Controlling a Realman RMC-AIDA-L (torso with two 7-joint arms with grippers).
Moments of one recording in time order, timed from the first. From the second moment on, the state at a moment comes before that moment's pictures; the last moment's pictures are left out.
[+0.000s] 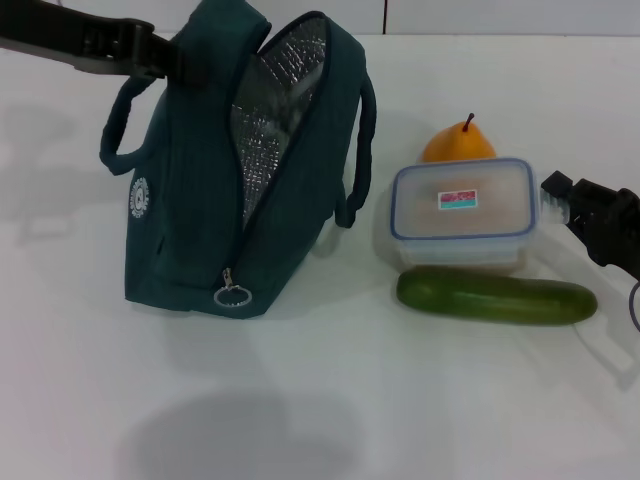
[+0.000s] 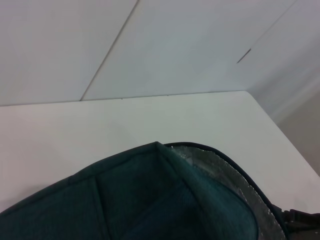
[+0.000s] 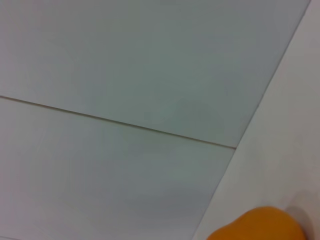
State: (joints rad) left arm -0.67 -1.97 0.71 1.28 2.20 1.82 -2.59; right arm 0.50 2.03 -0.92 0.03 -1.11 -1.36 1.77
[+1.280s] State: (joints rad) left arm -0.67 -1.97 0.71 1.28 2.20 1.82 -2.58; right arm 0.49 2.03 -0.87 -0.02 -1.04 -1.59 1.70
